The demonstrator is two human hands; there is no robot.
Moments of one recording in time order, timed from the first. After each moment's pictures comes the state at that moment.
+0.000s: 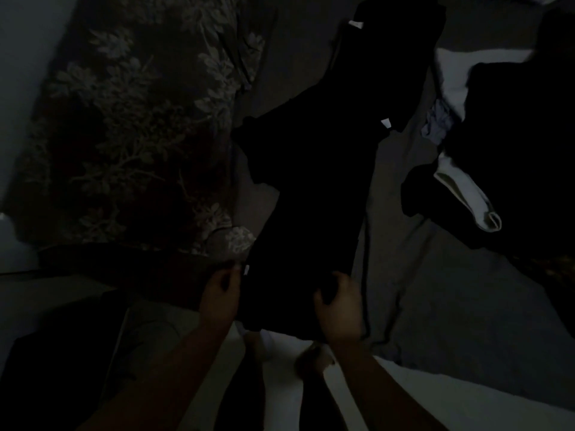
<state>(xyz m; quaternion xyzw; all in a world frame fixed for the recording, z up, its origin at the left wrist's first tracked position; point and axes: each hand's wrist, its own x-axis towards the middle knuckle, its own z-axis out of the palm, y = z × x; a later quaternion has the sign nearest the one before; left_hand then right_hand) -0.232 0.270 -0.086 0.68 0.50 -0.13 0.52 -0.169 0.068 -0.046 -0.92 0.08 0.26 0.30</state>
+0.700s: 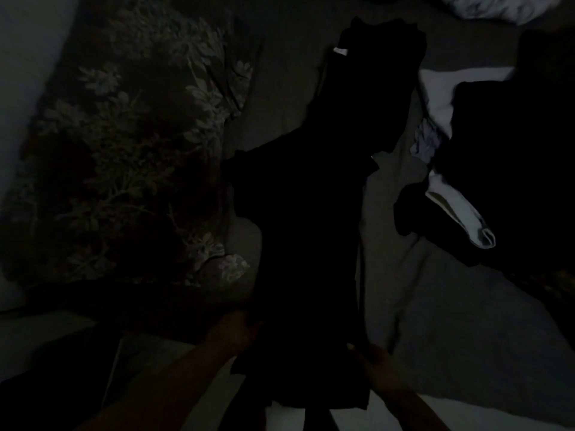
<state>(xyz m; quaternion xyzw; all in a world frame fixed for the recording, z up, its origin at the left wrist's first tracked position) -0.204 0.261 -0.072 0.84 0.17 -0.38 0.34 -0.176 -0.027 -0.054 -0.74 0.24 0.53 0.34</state>
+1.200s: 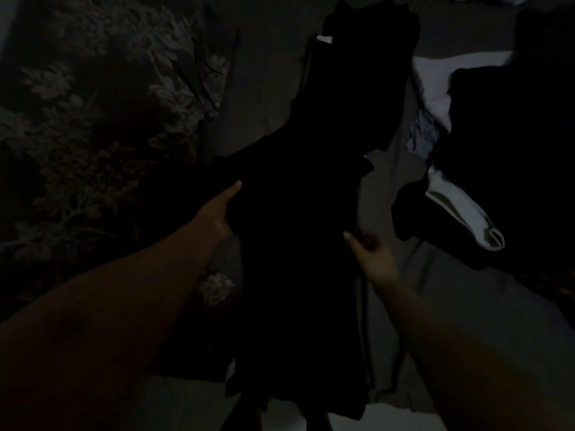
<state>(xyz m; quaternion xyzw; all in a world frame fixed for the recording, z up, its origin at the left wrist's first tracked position) 0.006 0.321 -0.072 0.36 0.45 -0.16 0.80 0.001 0.041 -0.068 -0.81 0.17 0.27 0.49</state>
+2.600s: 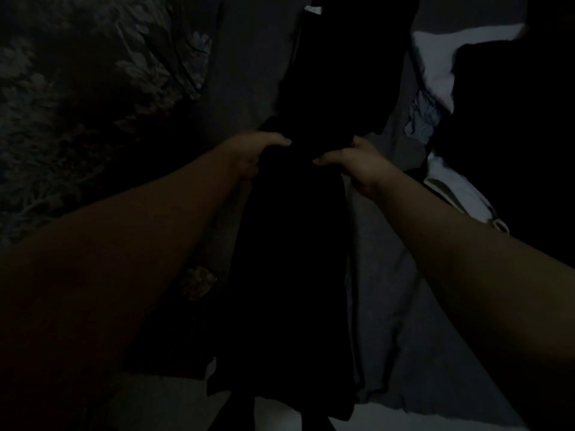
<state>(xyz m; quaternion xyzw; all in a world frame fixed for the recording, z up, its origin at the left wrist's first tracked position) 0.097 0.266 -0.031 0.59 0.34 -0.29 0.67 0.128 0.087 -0.041 -0.71 0.09 0.34 0.61</state>
